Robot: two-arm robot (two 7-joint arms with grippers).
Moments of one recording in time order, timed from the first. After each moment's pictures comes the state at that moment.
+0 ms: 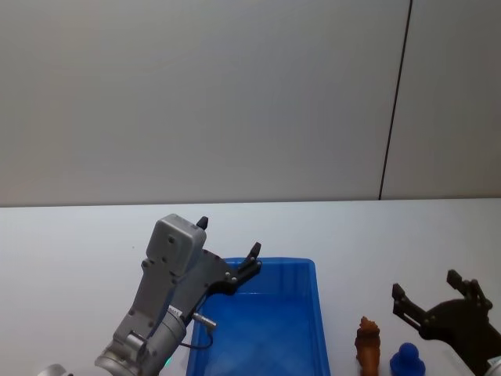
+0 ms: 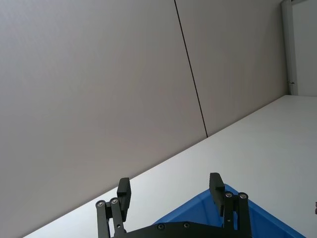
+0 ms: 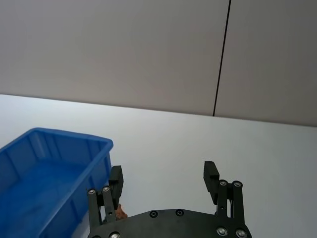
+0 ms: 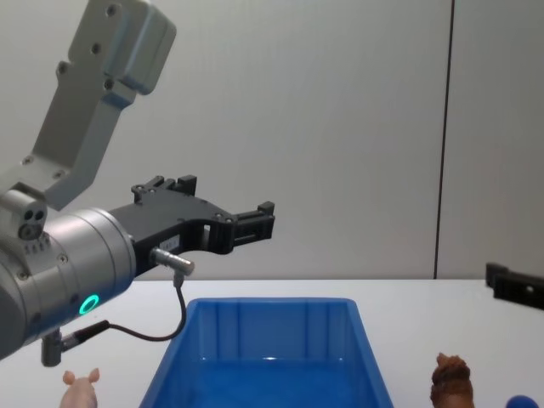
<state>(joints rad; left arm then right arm) -0.24 0.38 0.45 -1.63 -0.20 0.01 -0.01 -0.06 0.34 -0.22 -1.78 0.31 0.12 0.01</state>
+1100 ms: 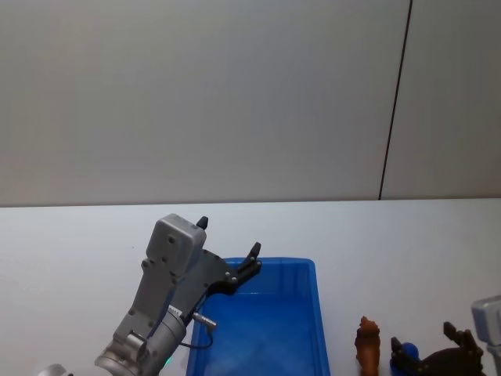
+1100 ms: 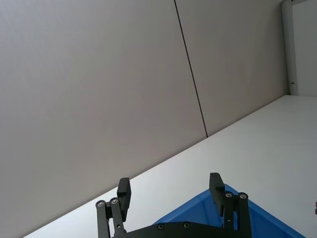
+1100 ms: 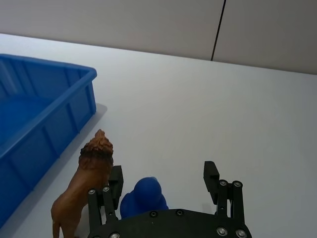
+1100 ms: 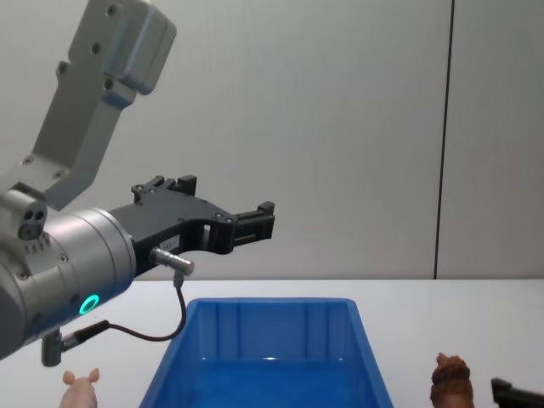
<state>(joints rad) -0.24 0.38 0.45 -1.63 -0.20 0.01 -0.01 -0.08 0.32 -0.24 -1.67 0.23 0.18 0.00</state>
